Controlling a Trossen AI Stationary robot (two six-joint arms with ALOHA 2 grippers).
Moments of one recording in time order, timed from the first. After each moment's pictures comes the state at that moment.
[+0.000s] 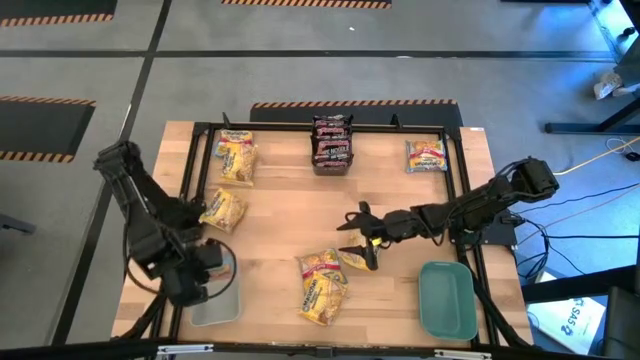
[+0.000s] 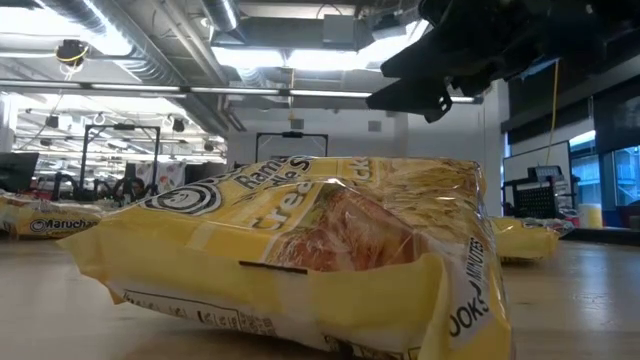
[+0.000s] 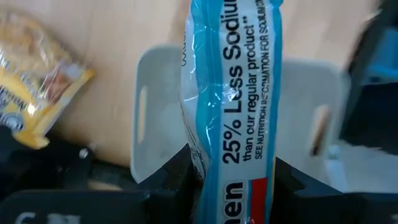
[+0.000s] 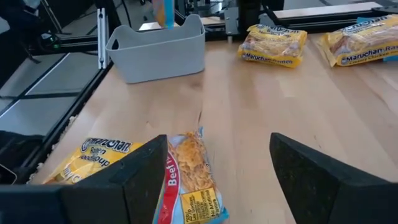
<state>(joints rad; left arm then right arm) -0.96 1.30 1.19 -1.31 -0.14 -1.27 0.27 1.47 0.61 0.53 0.13 0.18</state>
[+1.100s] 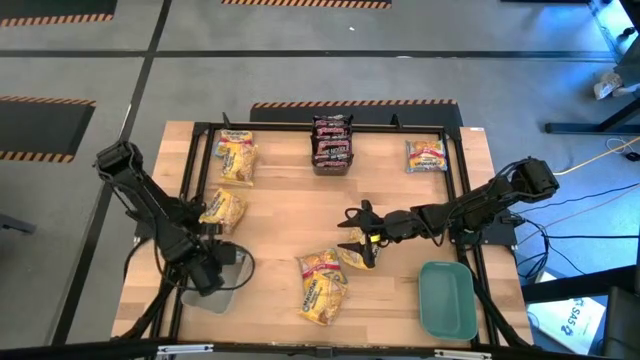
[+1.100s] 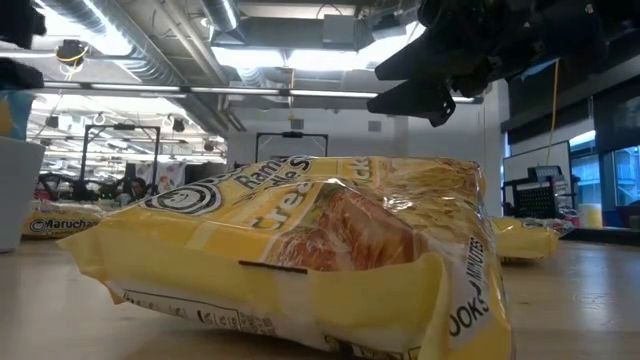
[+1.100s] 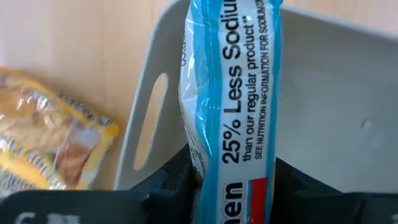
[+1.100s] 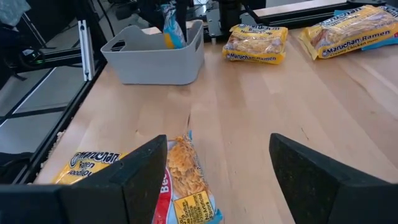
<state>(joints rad) -0.85 1.30 0.79 -0.99 -0.22 -0.90 0.27 1.48 0.61 0.53 0.19 0.25</state>
